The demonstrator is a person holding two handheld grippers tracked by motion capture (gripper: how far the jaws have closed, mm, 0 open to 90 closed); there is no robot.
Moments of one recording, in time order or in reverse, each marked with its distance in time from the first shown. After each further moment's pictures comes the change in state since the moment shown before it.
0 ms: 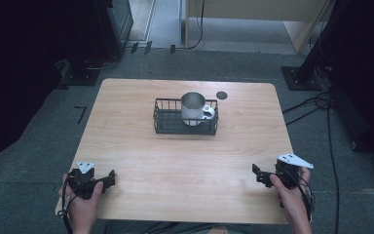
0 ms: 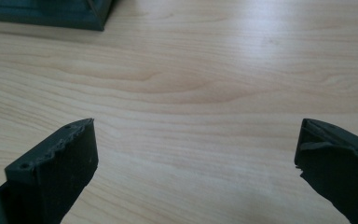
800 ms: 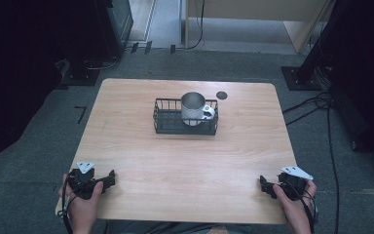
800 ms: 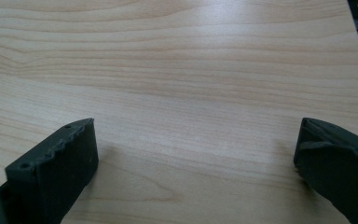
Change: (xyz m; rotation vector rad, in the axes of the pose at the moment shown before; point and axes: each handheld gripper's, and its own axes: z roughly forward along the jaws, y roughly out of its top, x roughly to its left) left arm 0.000 0.000 0.000 0.000 0.000 0.000; right arm -0.017 -0.043 0.005 0.098 -0.175 0.011
